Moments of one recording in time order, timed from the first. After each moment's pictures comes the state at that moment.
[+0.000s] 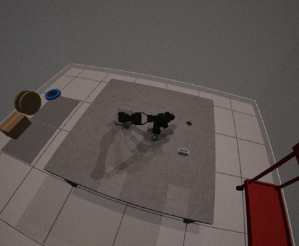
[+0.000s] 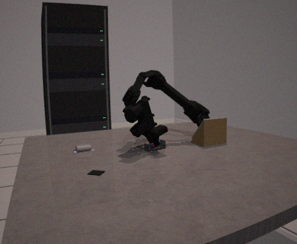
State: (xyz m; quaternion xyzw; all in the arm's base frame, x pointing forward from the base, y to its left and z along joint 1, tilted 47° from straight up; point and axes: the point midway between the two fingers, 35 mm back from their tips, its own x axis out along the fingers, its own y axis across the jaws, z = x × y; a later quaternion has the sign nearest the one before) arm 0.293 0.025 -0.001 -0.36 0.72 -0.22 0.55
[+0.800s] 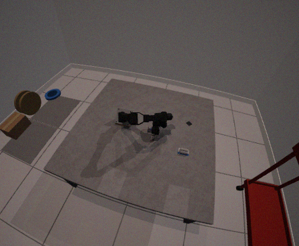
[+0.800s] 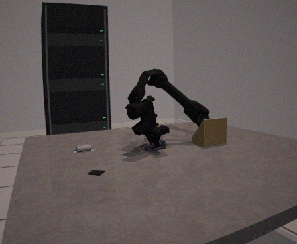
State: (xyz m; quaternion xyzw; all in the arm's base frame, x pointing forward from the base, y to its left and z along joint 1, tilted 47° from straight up) arm 0.290 0.022 -0.003 -0.36 0.69 -0.20 0.60
